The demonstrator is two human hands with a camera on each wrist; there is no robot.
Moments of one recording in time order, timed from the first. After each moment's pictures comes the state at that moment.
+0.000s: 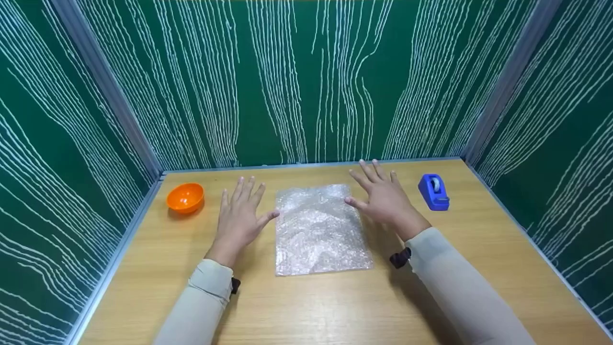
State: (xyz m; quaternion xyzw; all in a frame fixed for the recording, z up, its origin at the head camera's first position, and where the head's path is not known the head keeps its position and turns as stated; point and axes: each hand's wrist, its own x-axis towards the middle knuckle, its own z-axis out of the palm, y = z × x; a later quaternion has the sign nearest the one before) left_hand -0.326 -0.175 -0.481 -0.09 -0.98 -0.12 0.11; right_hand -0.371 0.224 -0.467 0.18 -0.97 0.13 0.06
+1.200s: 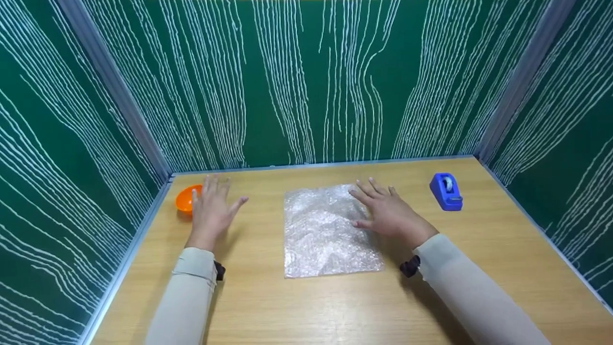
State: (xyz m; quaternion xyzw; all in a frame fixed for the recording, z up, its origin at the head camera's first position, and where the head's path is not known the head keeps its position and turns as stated) left_hand -0.368 -0.267 -0.482 0.00 -0.98 -0.14 0.10; right_hand -0.370 0.215 -0.497 0.24 -0.96 0.11 -0.01
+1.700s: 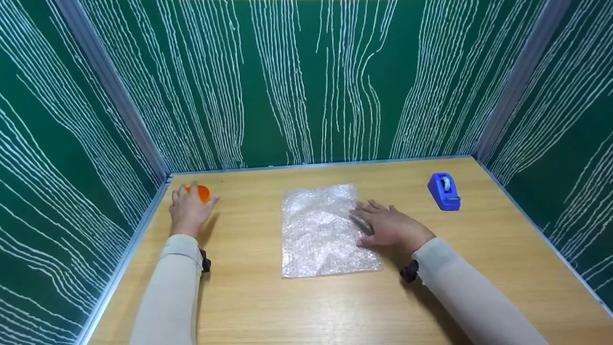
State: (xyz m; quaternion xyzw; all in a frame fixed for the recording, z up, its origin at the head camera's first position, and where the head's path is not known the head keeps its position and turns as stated) left_hand -0.400 -0.327 -0.502 0.13 -0.96 -0.22 0.08; right_hand -0.358 0.229 -0.518 0.24 -0.95 0.13 -0.12
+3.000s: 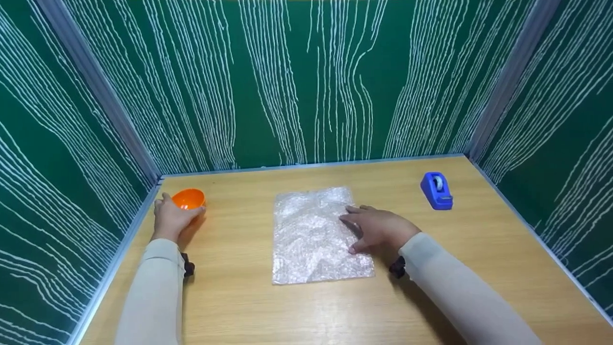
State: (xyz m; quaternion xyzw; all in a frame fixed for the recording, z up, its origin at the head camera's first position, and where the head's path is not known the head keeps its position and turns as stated) left_hand -0.395 -0.357 -0.512 0.21 -0.90 -0.38 0.04; right_hand -0.365 0.217 -0.510 0.24 -0.95 0.12 -0.17
